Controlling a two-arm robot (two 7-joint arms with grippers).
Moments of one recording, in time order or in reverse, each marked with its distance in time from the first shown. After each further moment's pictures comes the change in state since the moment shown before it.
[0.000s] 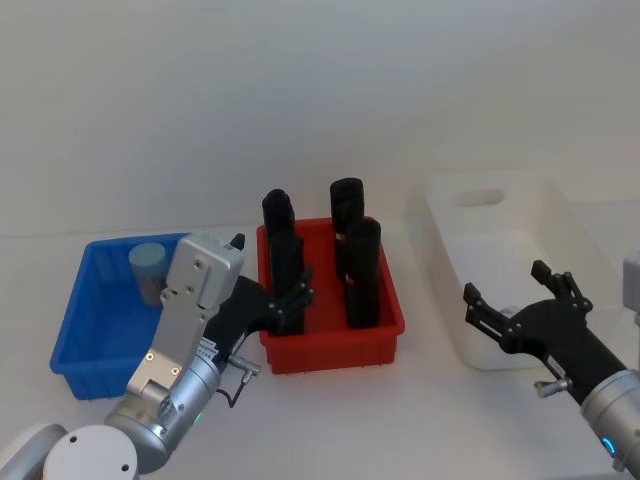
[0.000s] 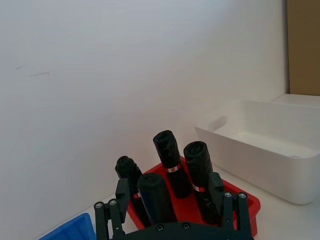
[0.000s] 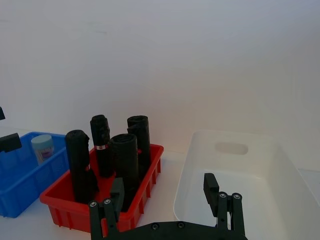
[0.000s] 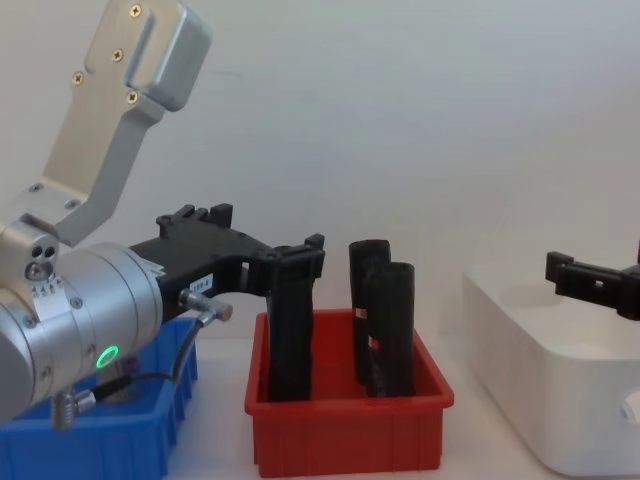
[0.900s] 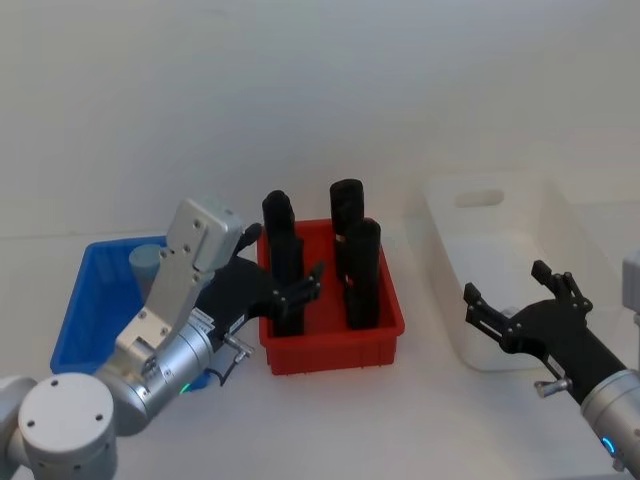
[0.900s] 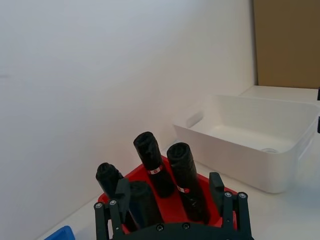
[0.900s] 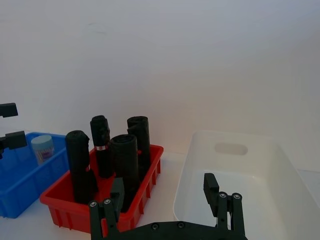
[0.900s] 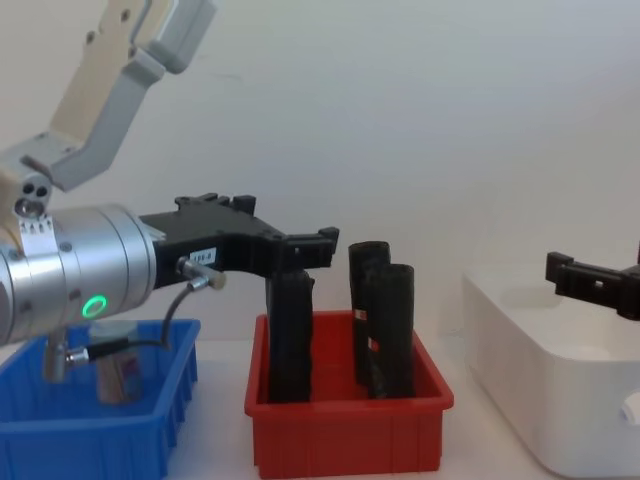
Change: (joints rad) left arm -0.077 0.021 -0.034 0.012 -0.045 0.111 -0.196; right arm 0.002 -0.001 0.000 0.002 -0.001 0.000 -0.001
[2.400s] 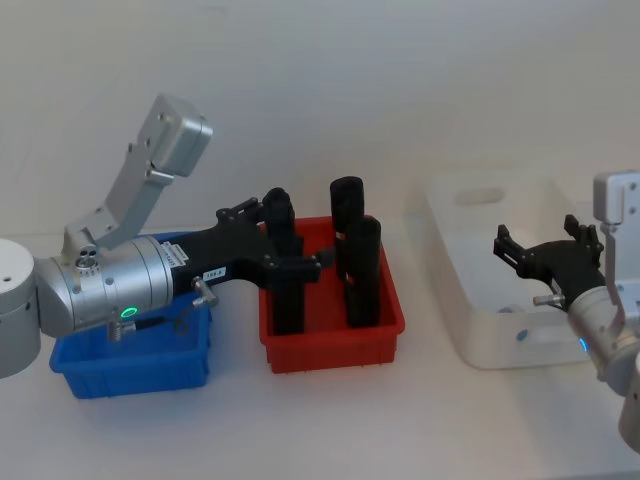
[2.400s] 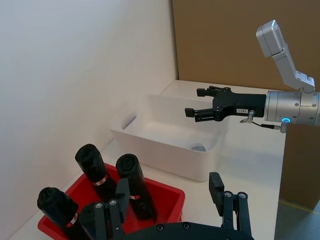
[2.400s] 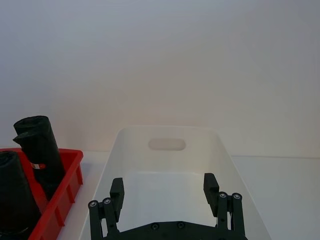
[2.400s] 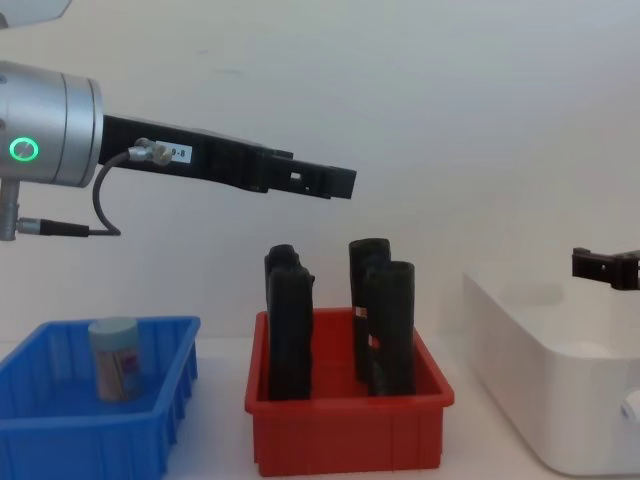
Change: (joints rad) left arm -0.197 0.055 -0.090 0.030 -0.114 0.286 -0.507; right arm 0.319 -0.174 0.073 0.376 -0.154 0.103 -0.099
